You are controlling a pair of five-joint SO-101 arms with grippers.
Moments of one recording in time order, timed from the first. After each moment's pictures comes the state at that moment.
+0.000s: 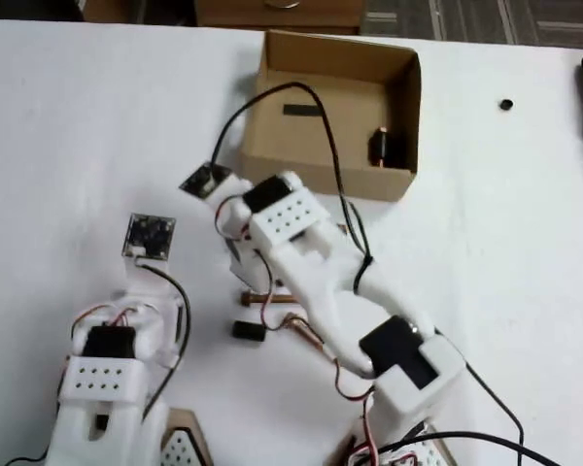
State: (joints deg) left arm -6.1 -63.5 83.0 52.8 -2.3; right arm -39.3 10.9 9.5 76.5 17.8
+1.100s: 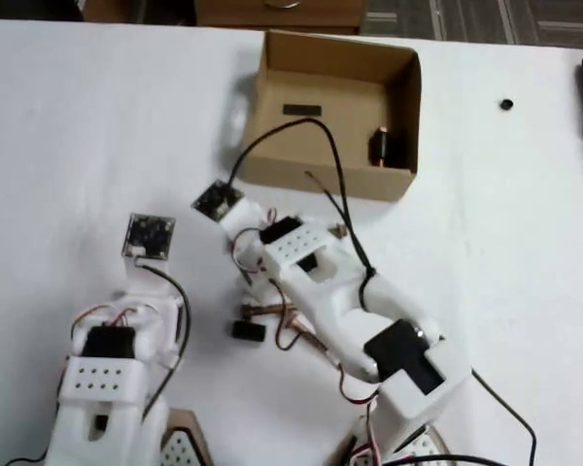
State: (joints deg) left arm -6.1 -63.5 83.0 52.8 -2.3; right arm -38.2 11.7 26.3 53.1 17.8
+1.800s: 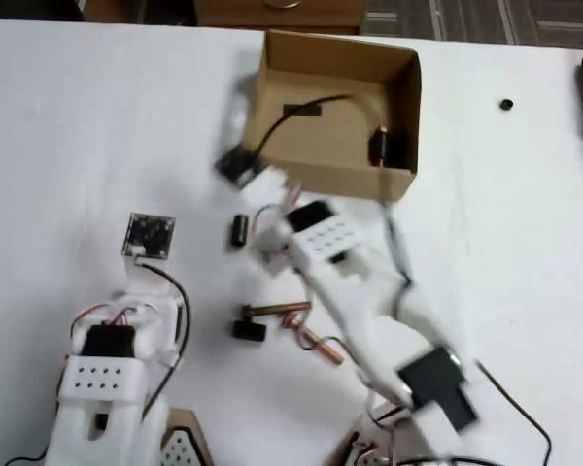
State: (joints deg) left arm -6.1 -63.5 80.5 55.2 -2.3; right arm -30.7 -6.1 26.2 55.2 15.4
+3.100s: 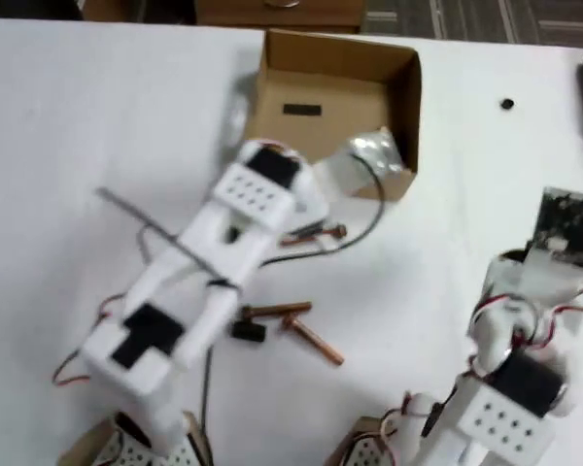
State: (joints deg) left arm 26.4 15.7 -8.1 71.9 -36.7; right arm 28.7 -71.5 53.5 62.2 18.5
